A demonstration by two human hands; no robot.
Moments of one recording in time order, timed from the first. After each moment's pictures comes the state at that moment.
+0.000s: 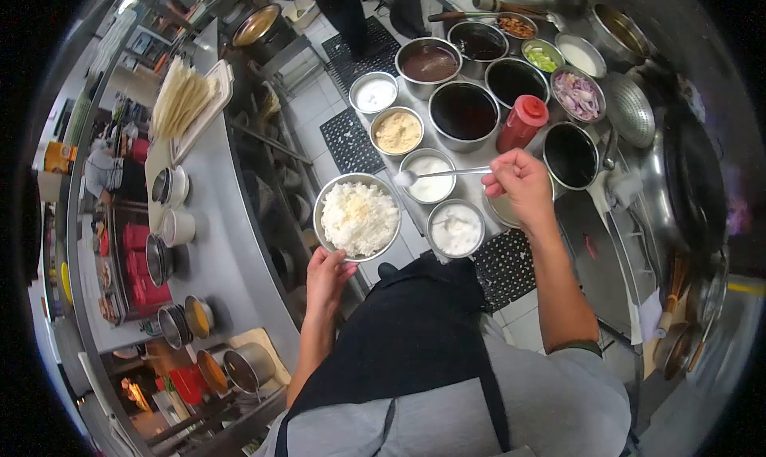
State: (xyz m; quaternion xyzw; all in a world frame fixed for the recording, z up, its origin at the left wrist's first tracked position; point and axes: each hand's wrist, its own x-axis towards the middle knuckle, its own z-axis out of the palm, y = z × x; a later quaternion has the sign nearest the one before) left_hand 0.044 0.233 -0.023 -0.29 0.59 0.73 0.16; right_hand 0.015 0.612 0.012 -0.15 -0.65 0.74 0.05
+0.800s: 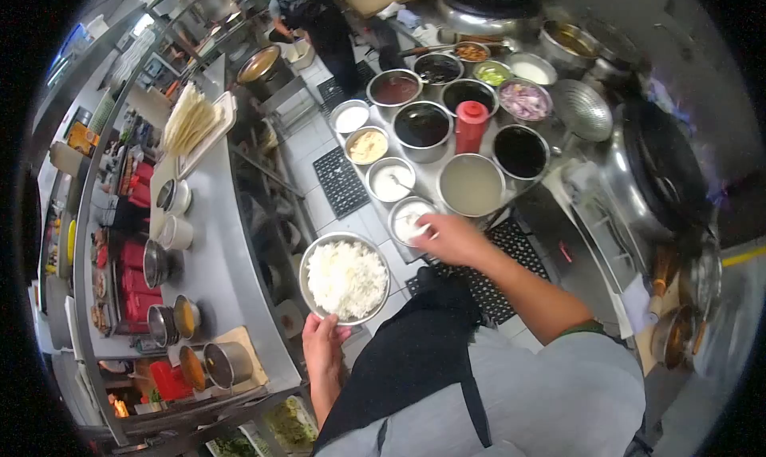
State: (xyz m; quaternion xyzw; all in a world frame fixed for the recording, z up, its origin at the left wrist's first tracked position) left_hand 0.231 0.270 0.021 -0.30 0.58 0.76 0.07; right_hand 0.117 0.583 0.017 0.05 -0.87 0.46 -0.15
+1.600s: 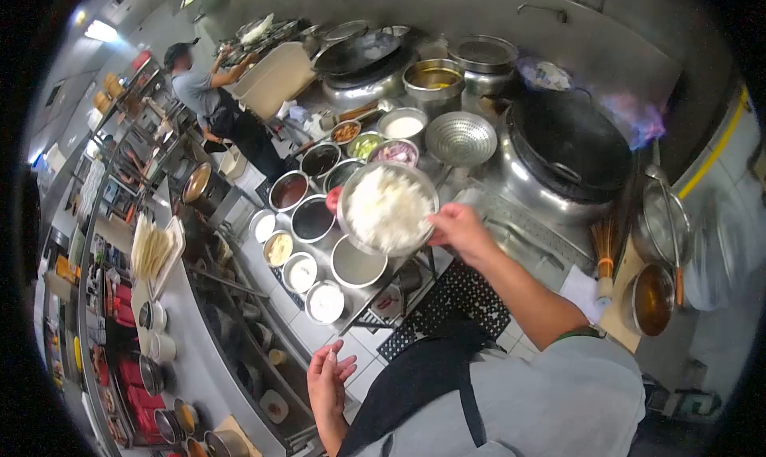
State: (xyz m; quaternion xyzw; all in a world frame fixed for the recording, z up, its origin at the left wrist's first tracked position) left_hand 0.238 0.449 0.040 -0.12 0.60 0.77 0.19; right_hand 0.176 0.837 0.059 -0.19 -0.57 0.80 0.09
